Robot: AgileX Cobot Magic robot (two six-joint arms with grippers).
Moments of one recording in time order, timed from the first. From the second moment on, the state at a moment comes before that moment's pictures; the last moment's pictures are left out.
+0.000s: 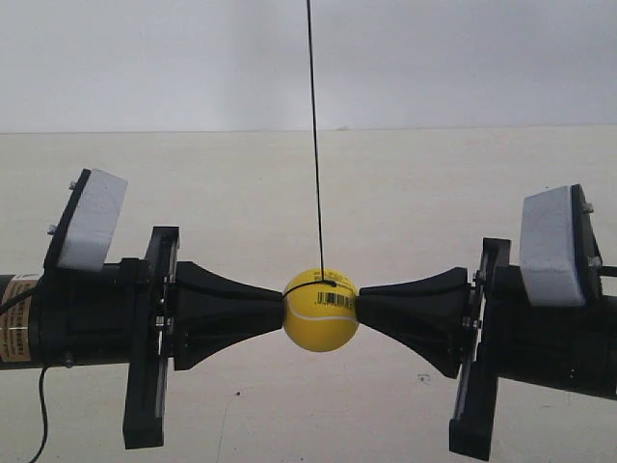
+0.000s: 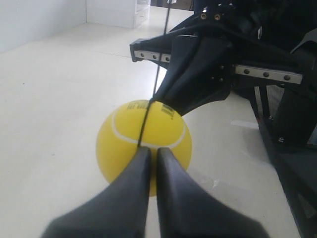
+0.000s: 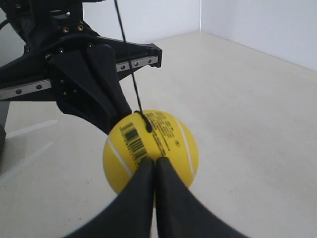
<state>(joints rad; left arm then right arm) -0.33 1.64 -0.44 1.17 -1.21 -0.49 0.31 1.43 -0.28 -1.05 -1.13 0.52</state>
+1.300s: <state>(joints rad) -0.19 1.06 -0.17 0.52 -0.87 -0.50 0.31 0.87 -0.28 -0.85 -0.44 0.66</state>
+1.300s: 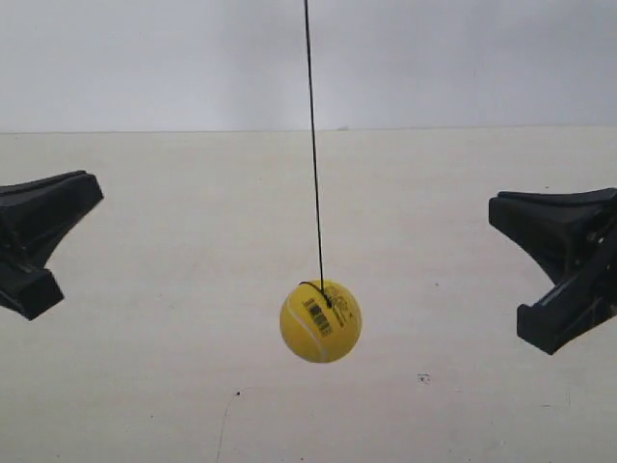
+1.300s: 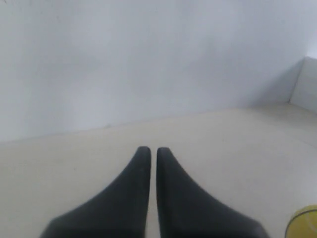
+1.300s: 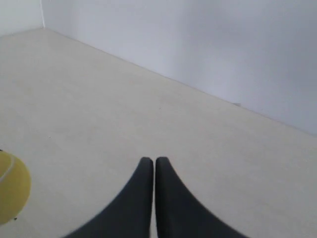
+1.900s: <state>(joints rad) -0.19 0.52 -0.10 0.49 -0.72 -0.70 0.31 0.32 -0.24 -0.84 -0.24 0.94</state>
